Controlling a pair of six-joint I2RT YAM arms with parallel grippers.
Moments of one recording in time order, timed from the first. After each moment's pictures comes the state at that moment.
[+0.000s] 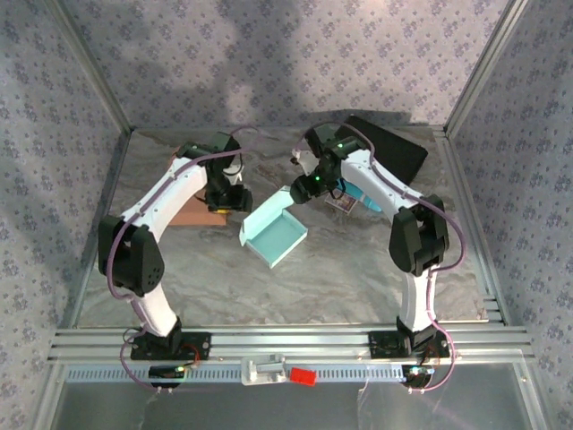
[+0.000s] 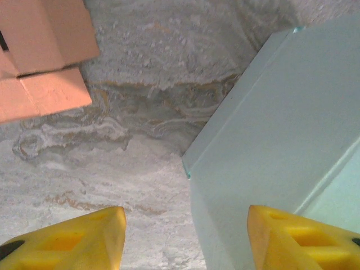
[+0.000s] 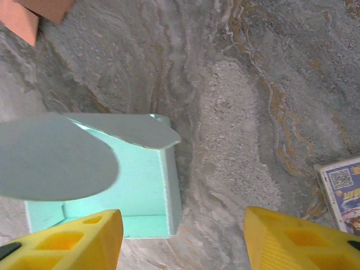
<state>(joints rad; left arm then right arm) -0.43 1.74 1.58 -1.23 0.15 -0.28 0.50 1.97 1.78 -1.00 -0.25 -0.08</state>
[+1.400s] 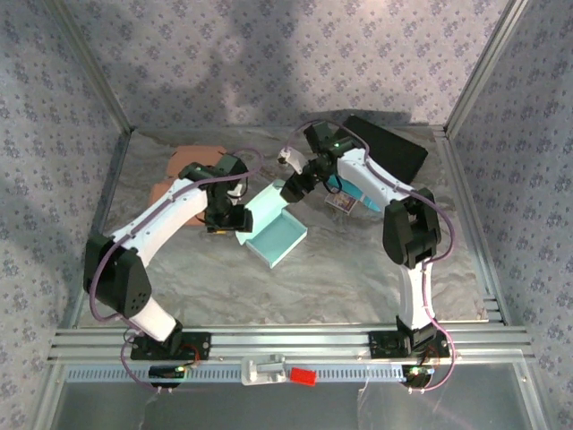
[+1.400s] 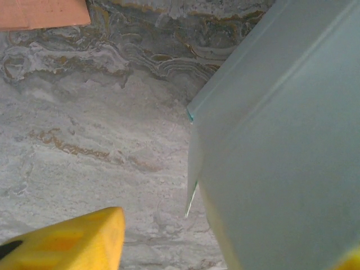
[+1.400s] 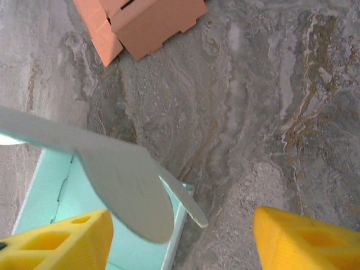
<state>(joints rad) -0.54 1.59 1.38 -1.20 0.06 -0.47 0.49 2.06 1.82 -0.84 -0.51 -0.44</state>
